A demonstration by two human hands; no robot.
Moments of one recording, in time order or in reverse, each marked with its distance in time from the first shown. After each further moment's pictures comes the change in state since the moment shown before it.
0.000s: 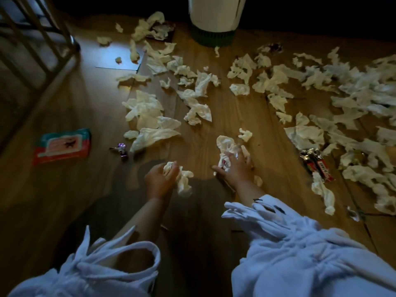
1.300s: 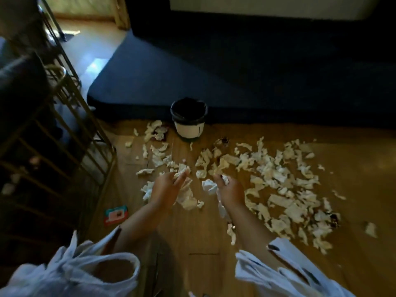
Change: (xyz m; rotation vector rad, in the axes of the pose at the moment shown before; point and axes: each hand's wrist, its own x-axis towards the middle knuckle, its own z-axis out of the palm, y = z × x) left_hand -0.189 0.687 -0.119 0.188 -0.244 0.061; right_hand -0.253 -0.190 -0.676 0.711 0.129 0.133
